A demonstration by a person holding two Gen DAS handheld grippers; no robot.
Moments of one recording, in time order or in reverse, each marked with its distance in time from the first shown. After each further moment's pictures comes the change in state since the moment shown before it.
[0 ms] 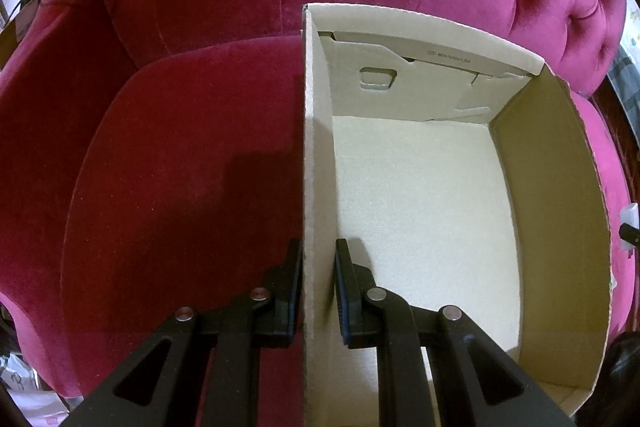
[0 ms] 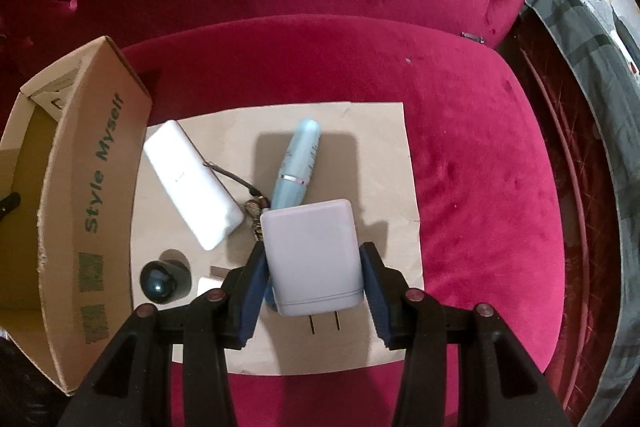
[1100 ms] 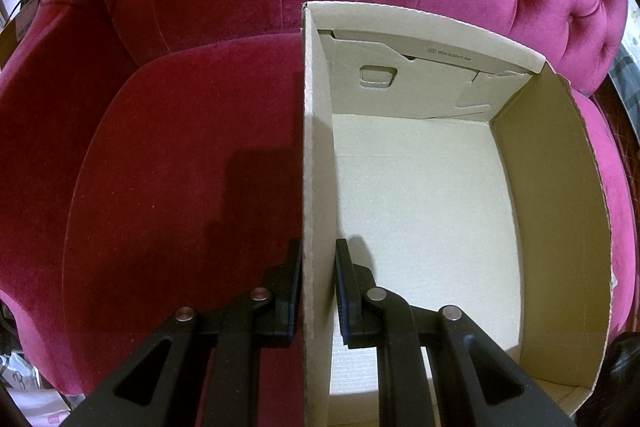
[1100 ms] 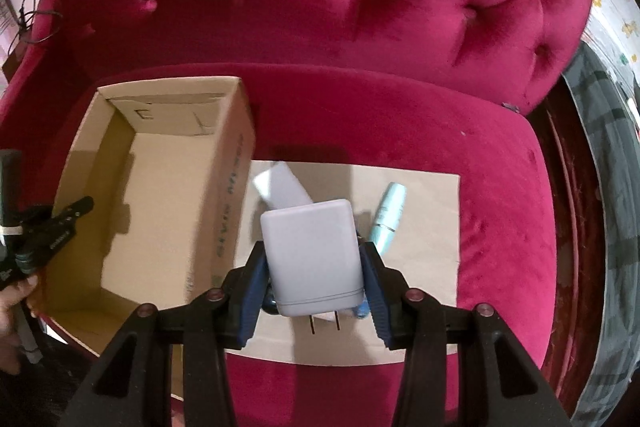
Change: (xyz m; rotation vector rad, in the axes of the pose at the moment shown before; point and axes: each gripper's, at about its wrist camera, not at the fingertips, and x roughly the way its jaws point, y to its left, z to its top) left arm 0.002 -0.002 0.001 -0.001 0.006 0.004; right arm -0.071 0.092 0.031 -0.127 -0.052 0.053
